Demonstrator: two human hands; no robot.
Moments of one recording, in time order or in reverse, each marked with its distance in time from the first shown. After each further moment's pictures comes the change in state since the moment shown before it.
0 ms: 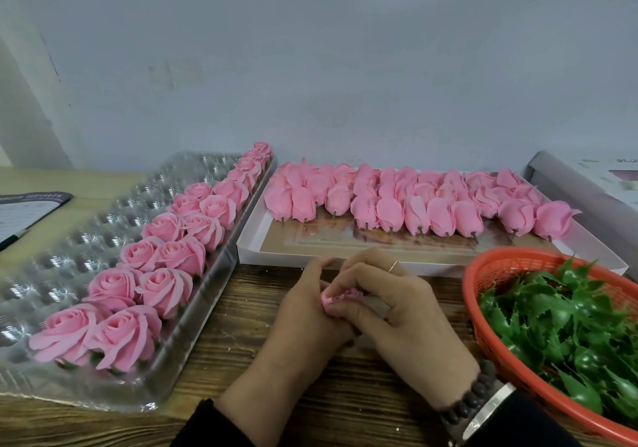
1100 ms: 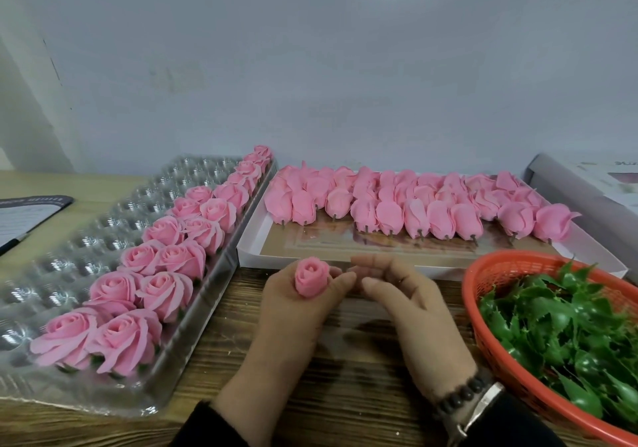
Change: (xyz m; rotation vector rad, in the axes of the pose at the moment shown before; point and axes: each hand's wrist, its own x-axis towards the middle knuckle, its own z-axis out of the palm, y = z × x) left_hand -0.001 0.005 -0.004 -0.437 0.175 0.034; right_hand -0.003 0.011 0.002 0.644 0.192 0.422
